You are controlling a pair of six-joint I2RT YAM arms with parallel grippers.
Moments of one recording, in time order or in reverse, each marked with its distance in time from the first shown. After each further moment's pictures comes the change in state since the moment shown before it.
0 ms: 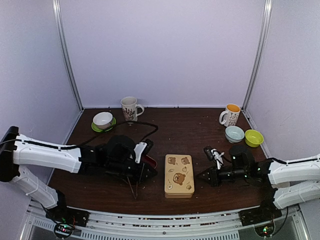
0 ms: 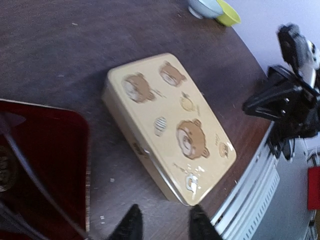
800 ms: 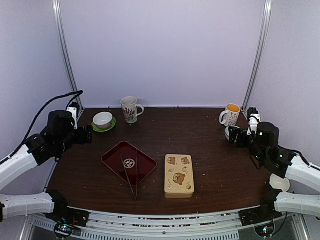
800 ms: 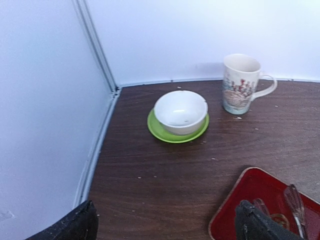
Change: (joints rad) left arm 0.581 -0.568 -0.071 -0.325 -0.616 0.461; right arm -0.274 -0.296 0.155 -0.154 0.840 -0.295
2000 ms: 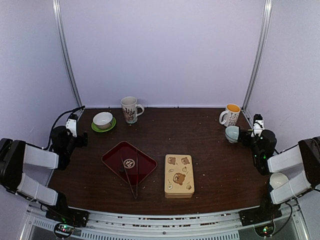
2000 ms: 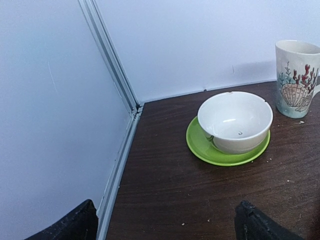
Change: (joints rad) left arm 0.491 0.489 -0.394 1.172 0.347 0.394; right arm -0.481 0.578 -0.227 0.987 -0.308 -0.197
